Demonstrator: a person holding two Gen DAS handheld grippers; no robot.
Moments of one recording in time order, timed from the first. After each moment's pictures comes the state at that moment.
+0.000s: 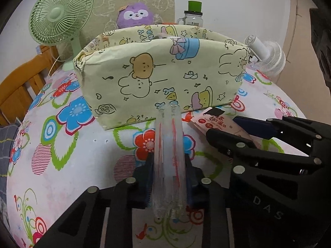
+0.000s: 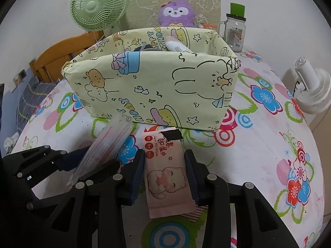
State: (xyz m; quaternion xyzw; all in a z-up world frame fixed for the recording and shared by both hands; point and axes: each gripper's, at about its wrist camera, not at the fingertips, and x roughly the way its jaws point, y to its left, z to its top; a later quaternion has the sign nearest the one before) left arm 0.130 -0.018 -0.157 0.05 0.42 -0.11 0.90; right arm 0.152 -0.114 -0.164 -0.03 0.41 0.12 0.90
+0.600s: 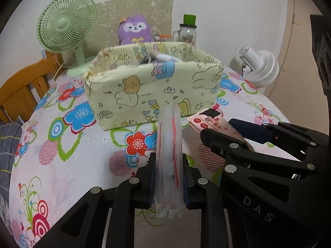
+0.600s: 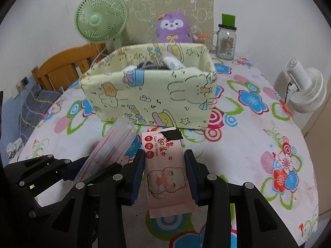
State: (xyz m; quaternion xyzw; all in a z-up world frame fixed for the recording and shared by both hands) left arm 0.095 -0.033 -0.126 0.03 0.39 -0.11 0.91; right arm 0.116 -0.127 -0.134 -0.01 0.38 0.12 0.92
